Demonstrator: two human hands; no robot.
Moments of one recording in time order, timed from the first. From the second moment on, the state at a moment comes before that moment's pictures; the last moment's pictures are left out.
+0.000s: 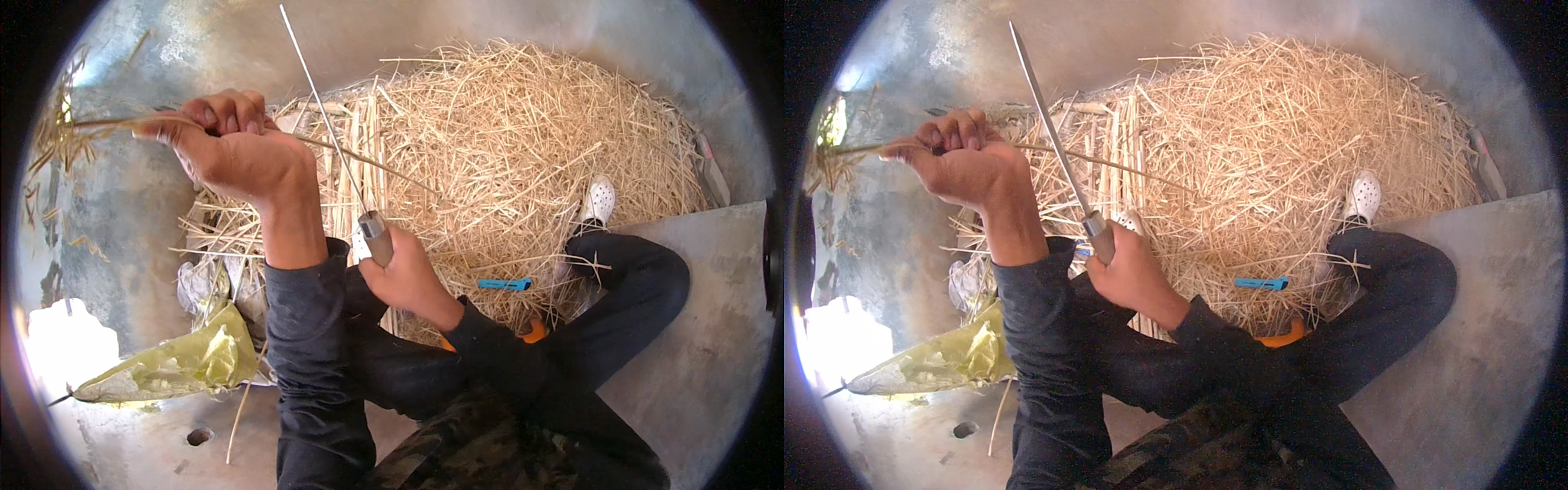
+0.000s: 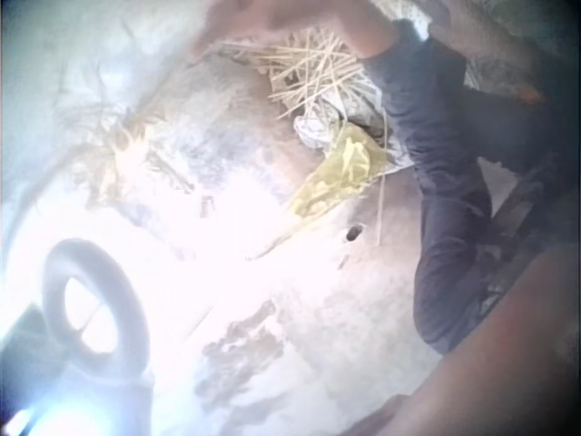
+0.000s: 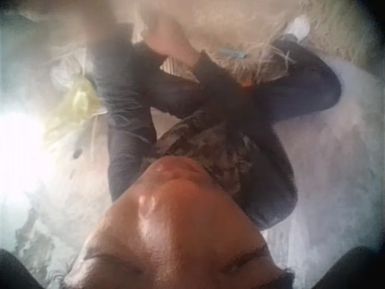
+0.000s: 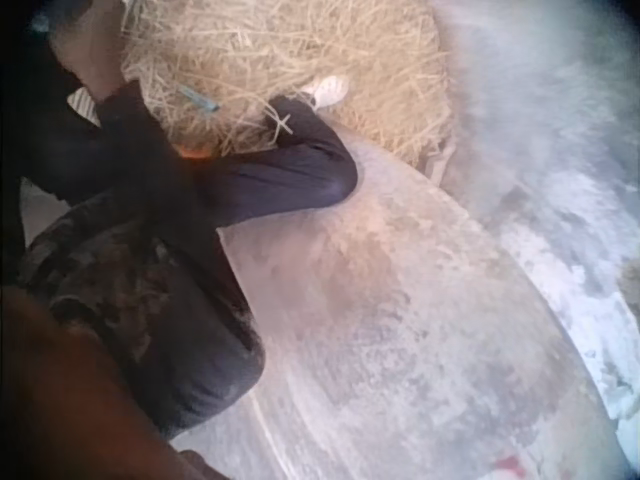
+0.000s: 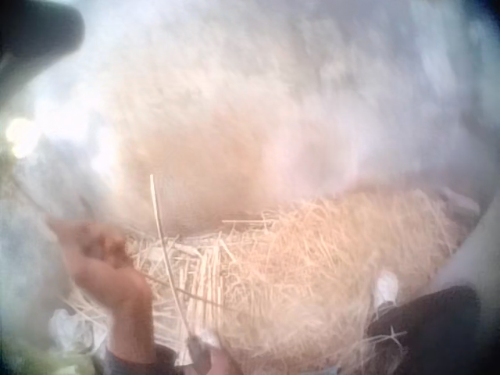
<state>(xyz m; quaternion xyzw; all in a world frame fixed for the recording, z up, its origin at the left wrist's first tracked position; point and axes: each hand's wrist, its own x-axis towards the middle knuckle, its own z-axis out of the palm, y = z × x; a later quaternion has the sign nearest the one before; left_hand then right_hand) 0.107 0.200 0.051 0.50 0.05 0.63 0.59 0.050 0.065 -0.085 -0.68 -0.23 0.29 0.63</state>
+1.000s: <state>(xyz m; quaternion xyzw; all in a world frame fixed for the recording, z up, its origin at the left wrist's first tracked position) 0.104 0.204 0.052 0.47 0.09 0.67 0.56 0.059 0.061 -0.132 -0.64 -0.27 0.28 0.66</state>
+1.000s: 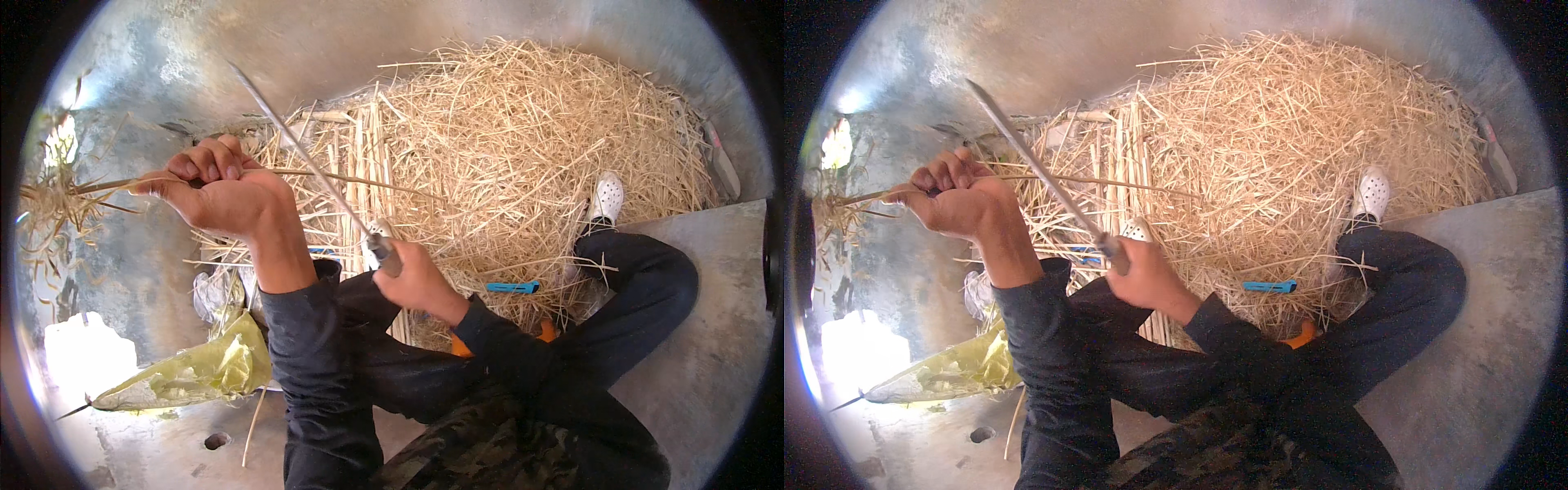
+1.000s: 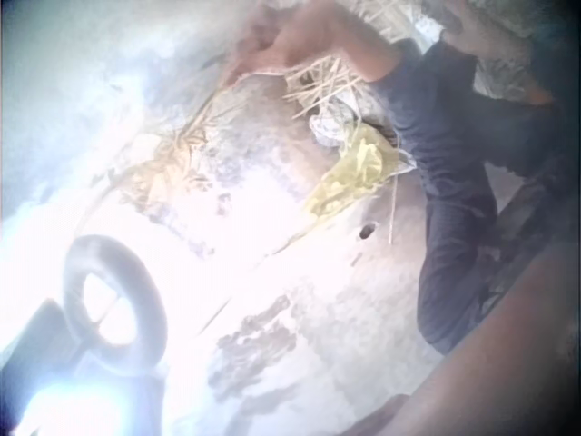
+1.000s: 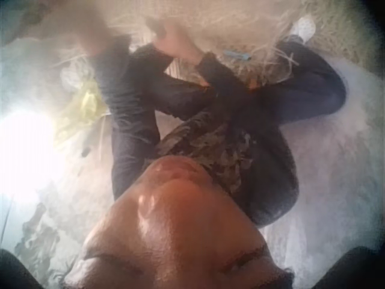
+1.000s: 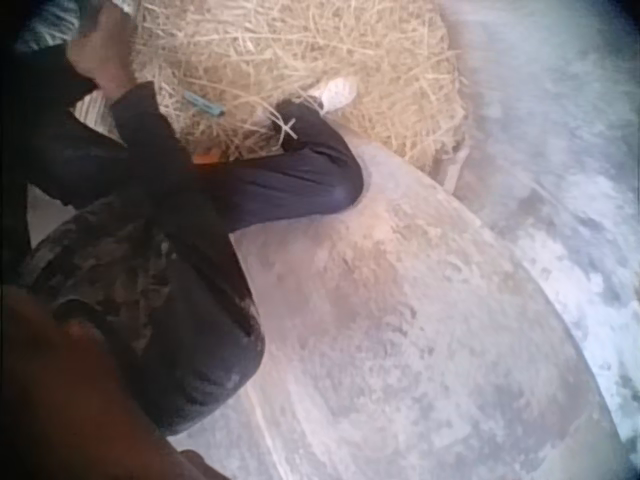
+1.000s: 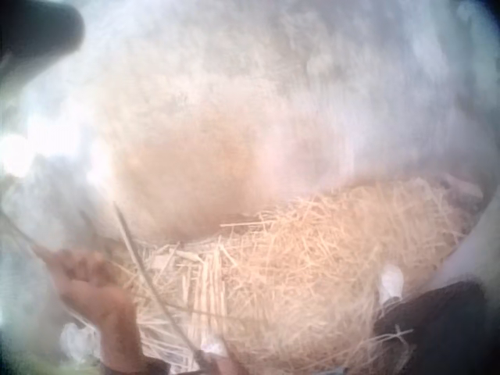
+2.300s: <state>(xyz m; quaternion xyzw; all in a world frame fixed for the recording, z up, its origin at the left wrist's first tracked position) 0.090 0.237 0.043 0.47 0.13 0.68 0.54 0.081 0.033 -0.359 -0.77 -0.04 0.42 0.48</state>
